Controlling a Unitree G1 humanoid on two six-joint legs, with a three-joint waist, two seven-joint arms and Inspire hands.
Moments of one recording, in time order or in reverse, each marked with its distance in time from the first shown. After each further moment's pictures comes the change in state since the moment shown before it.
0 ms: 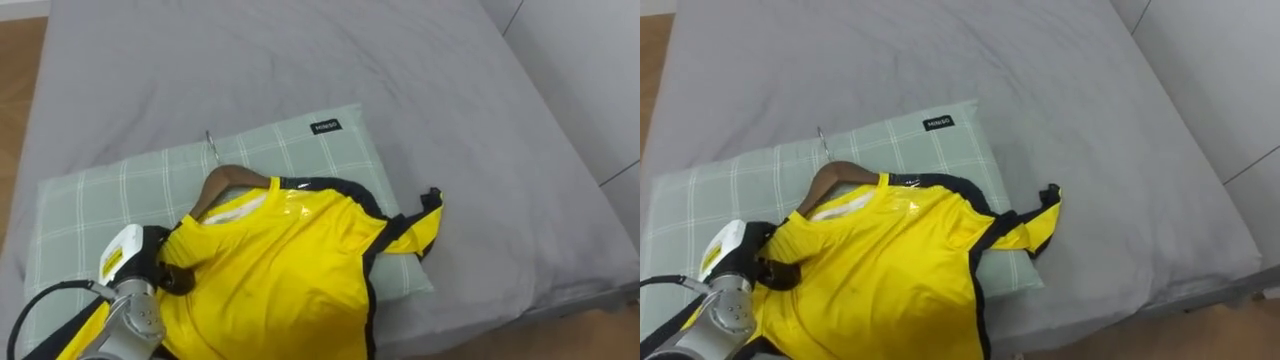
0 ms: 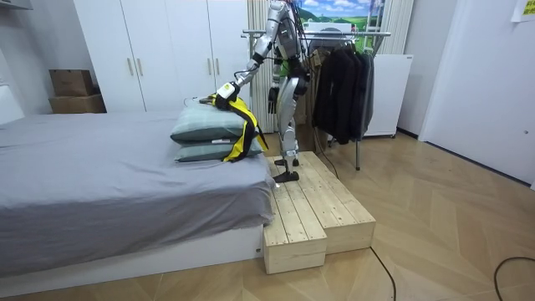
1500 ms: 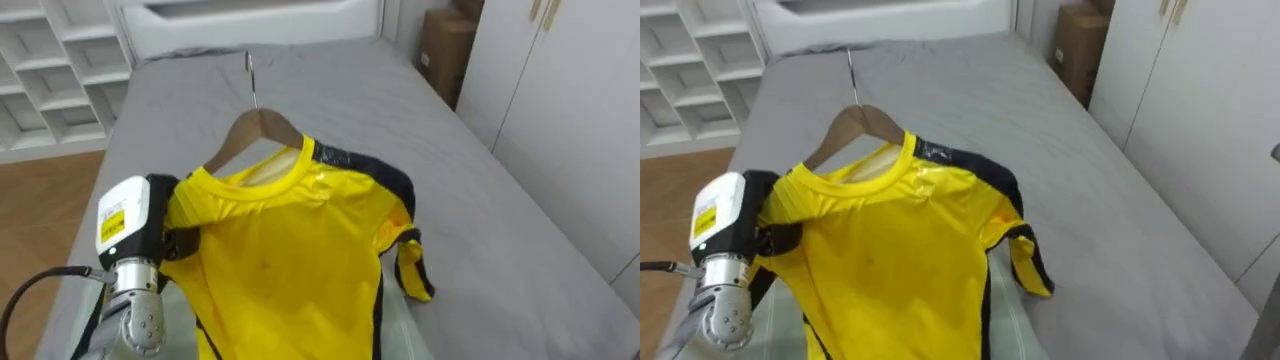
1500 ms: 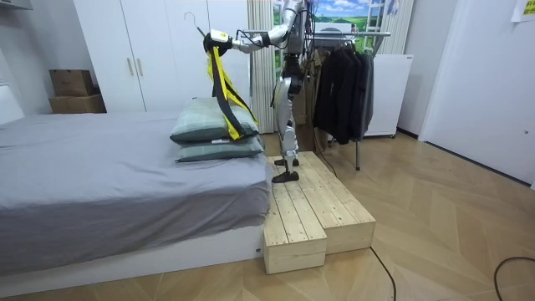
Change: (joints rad) left arm 0.312 0.037 0.039 -0.671 0.270 -0.019 0.168; right arm 0.344 -0.071 -0.258 -0.045 -0.012 -0.048 -0.045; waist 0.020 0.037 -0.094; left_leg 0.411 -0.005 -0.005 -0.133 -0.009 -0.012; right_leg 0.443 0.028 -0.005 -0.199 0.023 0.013
